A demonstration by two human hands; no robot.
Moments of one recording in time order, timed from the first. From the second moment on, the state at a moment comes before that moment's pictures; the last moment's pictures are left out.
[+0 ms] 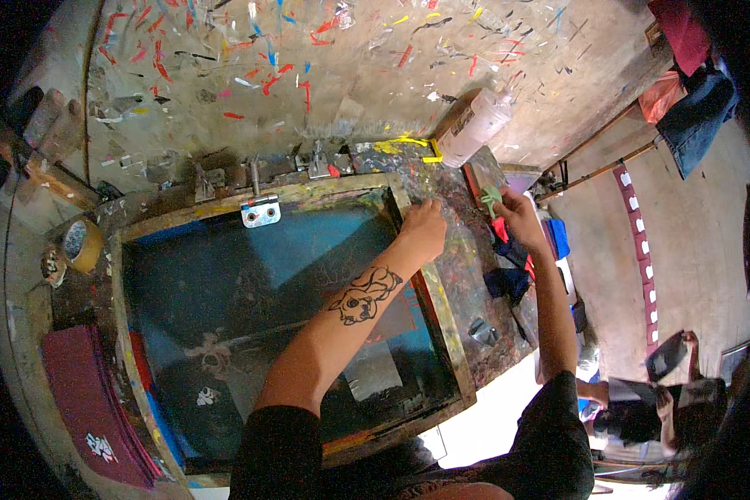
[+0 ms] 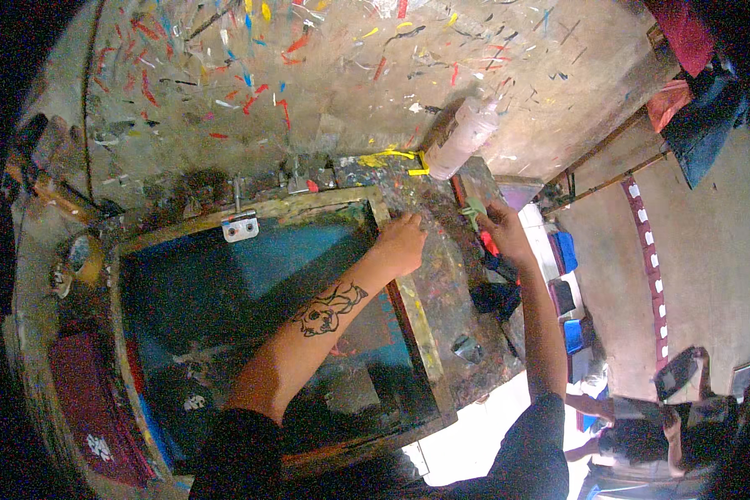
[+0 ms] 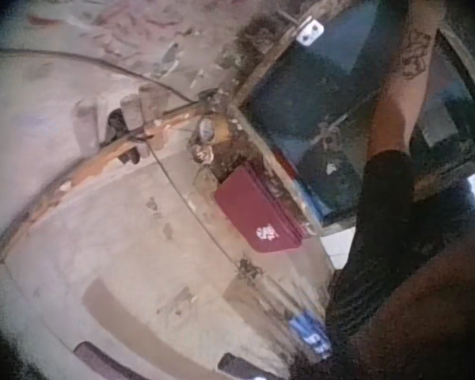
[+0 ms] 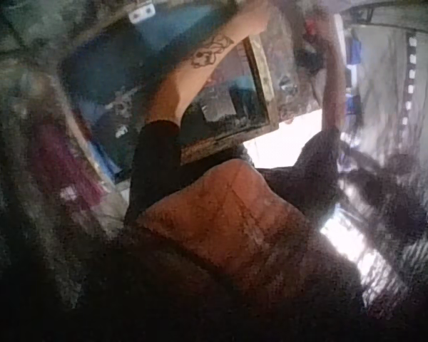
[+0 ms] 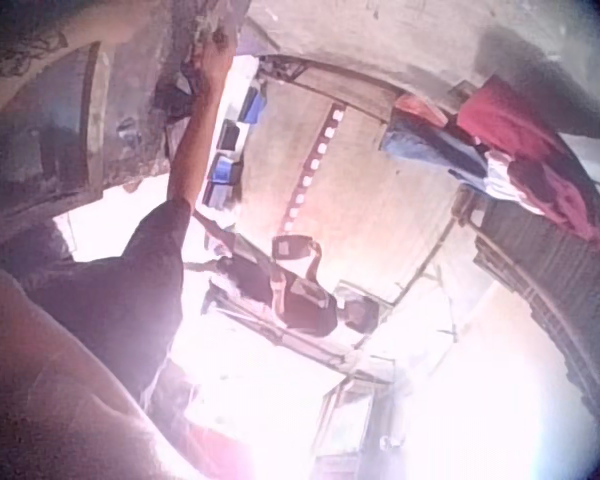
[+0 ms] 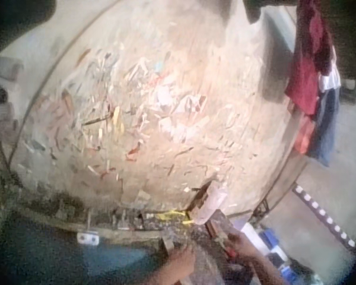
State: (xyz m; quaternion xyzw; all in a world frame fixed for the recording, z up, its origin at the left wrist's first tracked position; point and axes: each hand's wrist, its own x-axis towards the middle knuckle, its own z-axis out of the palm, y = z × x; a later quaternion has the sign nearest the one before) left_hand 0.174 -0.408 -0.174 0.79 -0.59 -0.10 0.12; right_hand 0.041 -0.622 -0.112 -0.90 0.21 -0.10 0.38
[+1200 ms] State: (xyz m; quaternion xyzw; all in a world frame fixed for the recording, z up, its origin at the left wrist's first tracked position) left_hand 0.192 -0.423 -0.154 0.58 -0.77 0.07 -0.25; right_hand 0.119 -0.692 -0.178 -0.57 0.33 0.21 0.72
